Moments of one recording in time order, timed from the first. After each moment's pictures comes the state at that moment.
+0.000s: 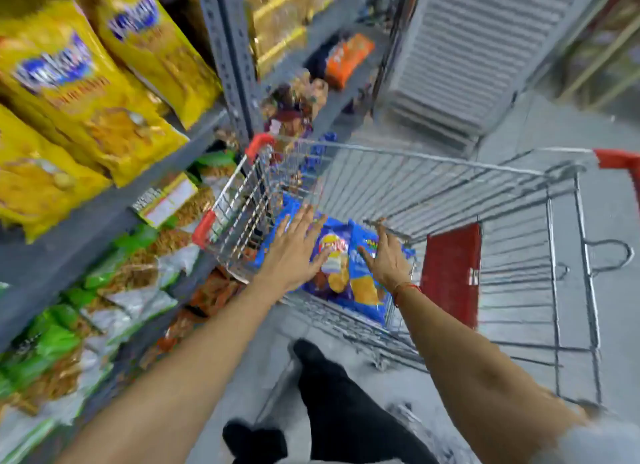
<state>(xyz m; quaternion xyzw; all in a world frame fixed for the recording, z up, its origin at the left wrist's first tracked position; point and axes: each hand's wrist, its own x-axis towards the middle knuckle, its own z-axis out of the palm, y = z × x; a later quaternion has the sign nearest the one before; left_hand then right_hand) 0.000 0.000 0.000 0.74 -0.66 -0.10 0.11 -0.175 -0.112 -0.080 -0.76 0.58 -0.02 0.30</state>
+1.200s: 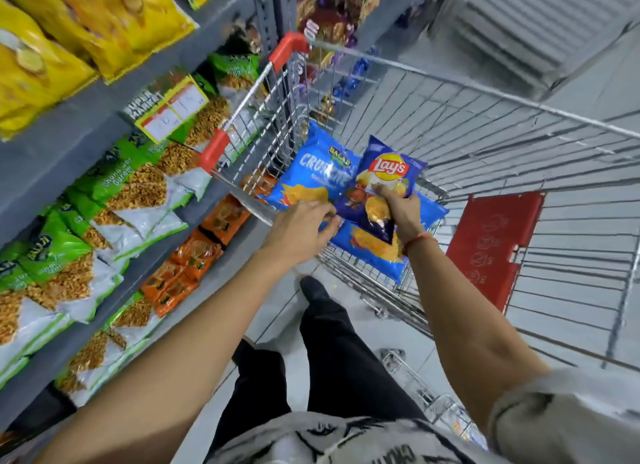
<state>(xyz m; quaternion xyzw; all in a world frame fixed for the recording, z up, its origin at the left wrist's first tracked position) -0.002 0.025 -0.027 0.78 -0.54 -0.24 0.17 -0.146 -0.144 -0.133 -0.41 0.63 -0.19 0.63</state>
